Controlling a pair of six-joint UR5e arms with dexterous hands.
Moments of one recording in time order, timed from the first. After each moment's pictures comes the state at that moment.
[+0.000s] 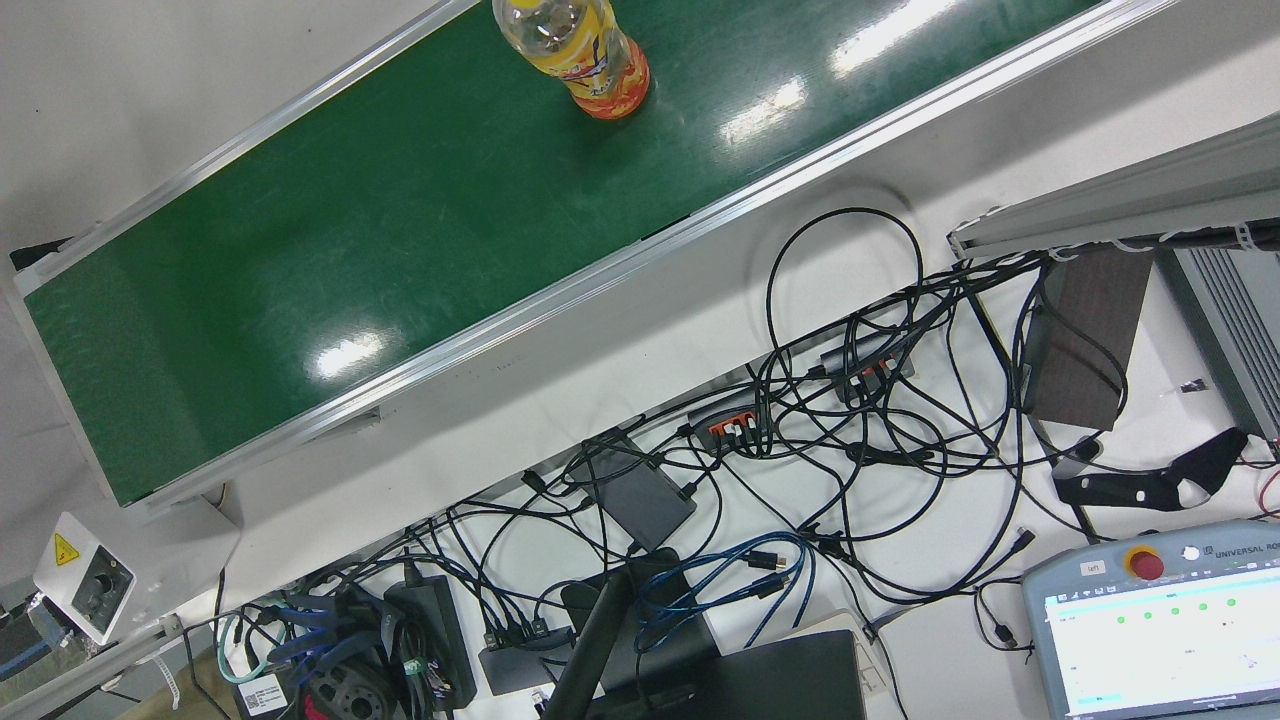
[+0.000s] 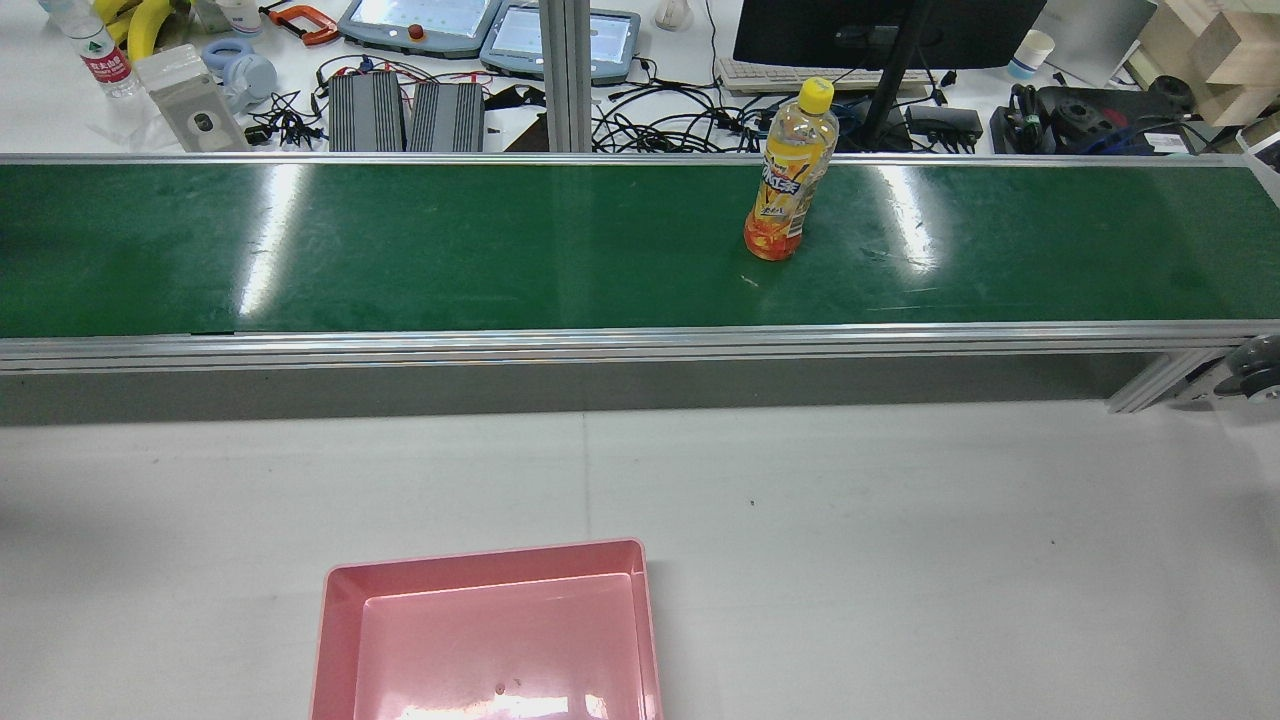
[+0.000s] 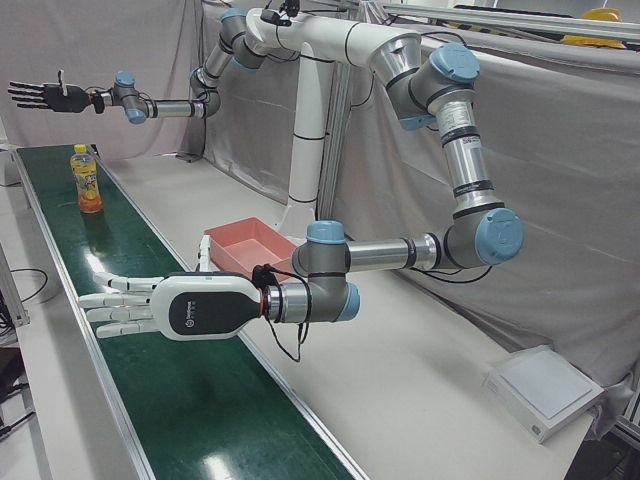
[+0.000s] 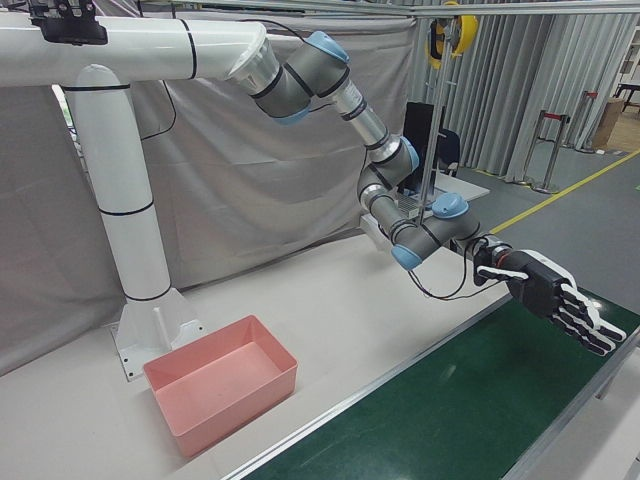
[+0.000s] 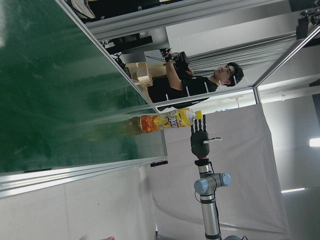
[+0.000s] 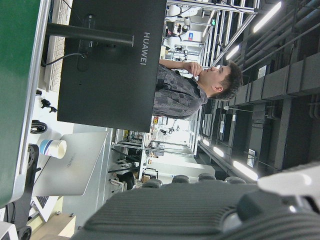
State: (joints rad) left arm -1.27 -1.78 -1.64 -0.09 1.49 0.23; right arm 1.57 -1.50 1.58 -3.22 -1.58 -0.10
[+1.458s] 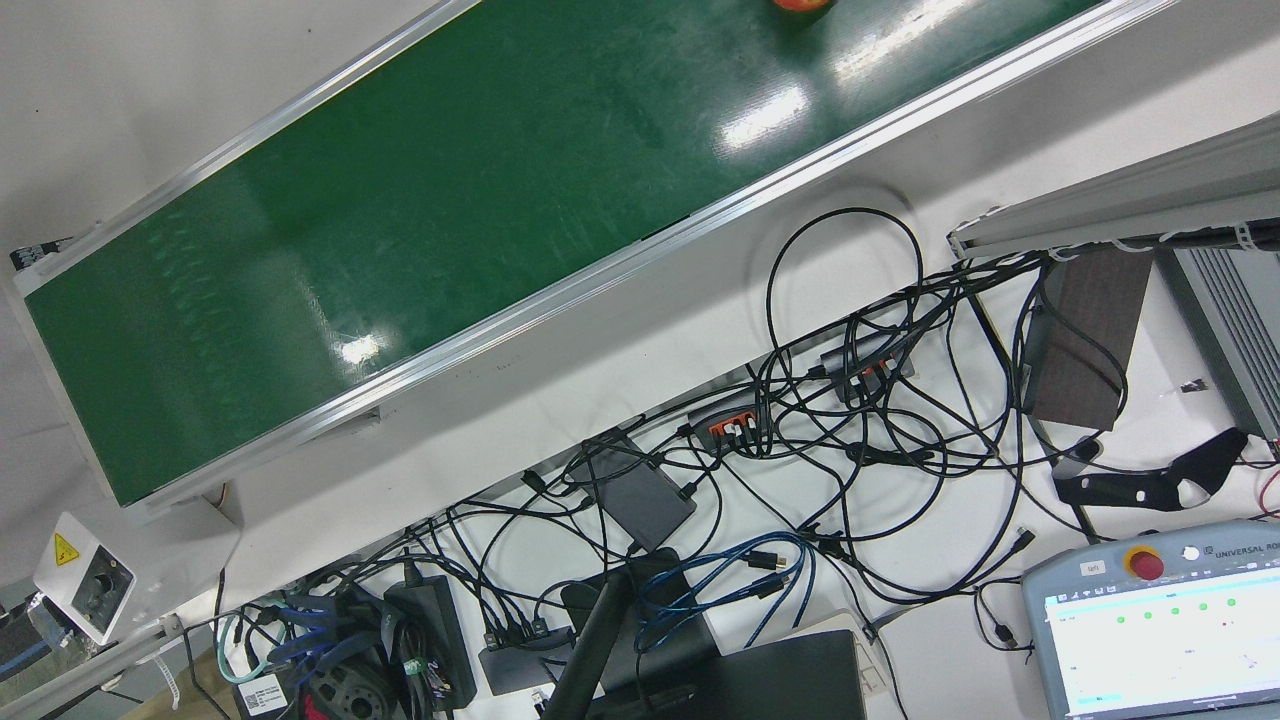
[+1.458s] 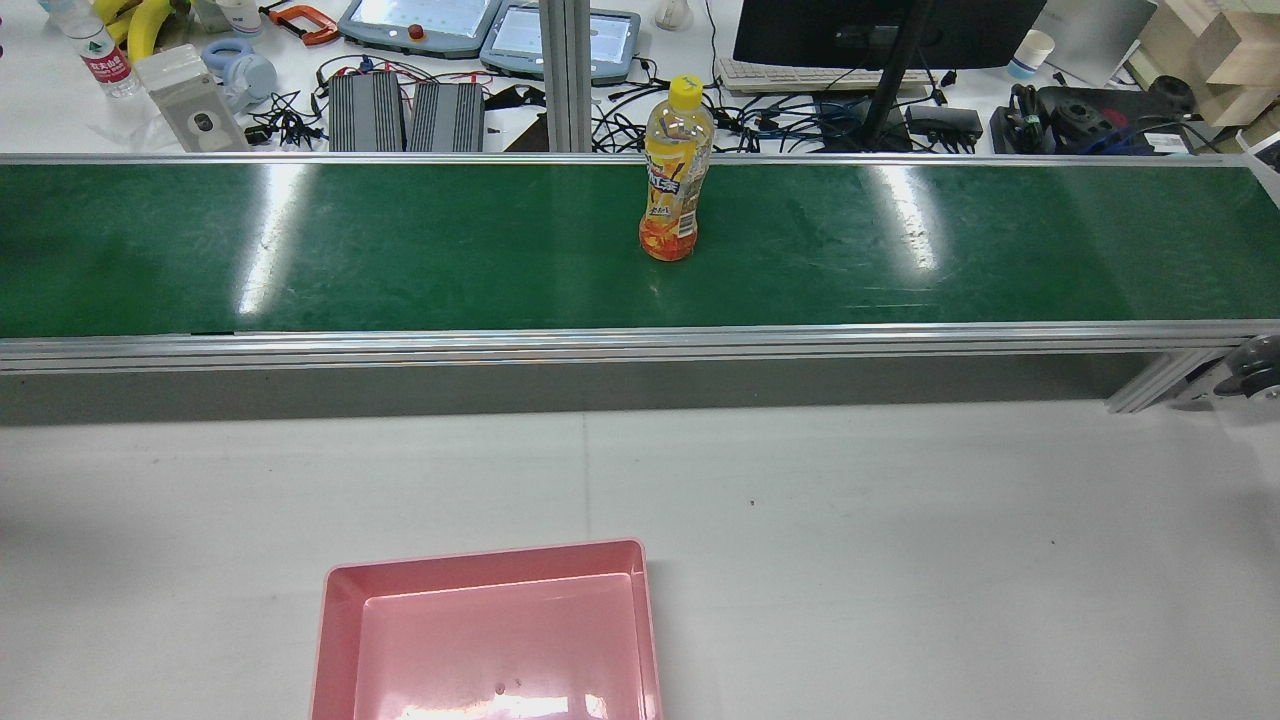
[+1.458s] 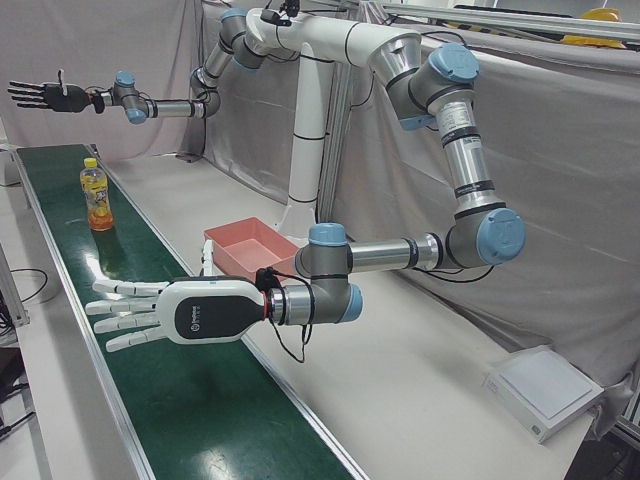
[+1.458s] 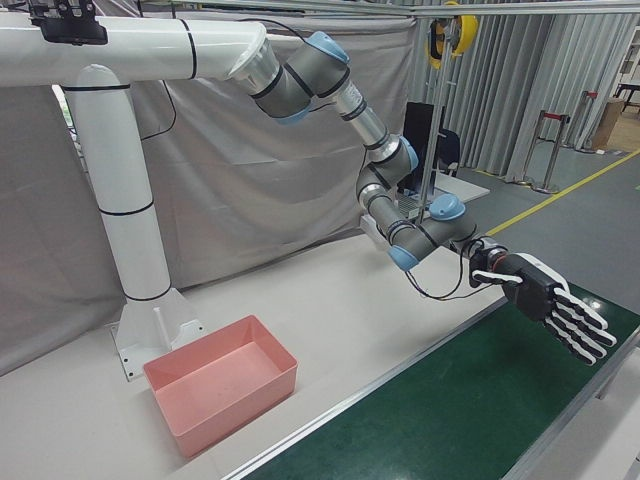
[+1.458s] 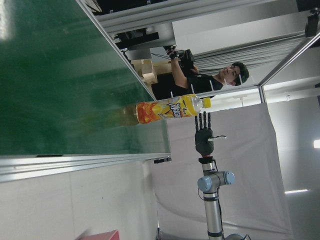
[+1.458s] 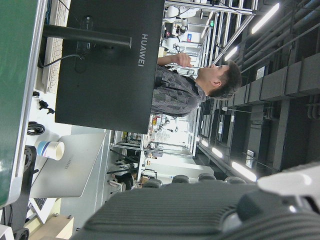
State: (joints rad) left arm -1.26 -1.77 -1.65 -0.08 1.49 0.24; right arm 1.57 -1.50 1.58 -3.22 -1.58 -0.10
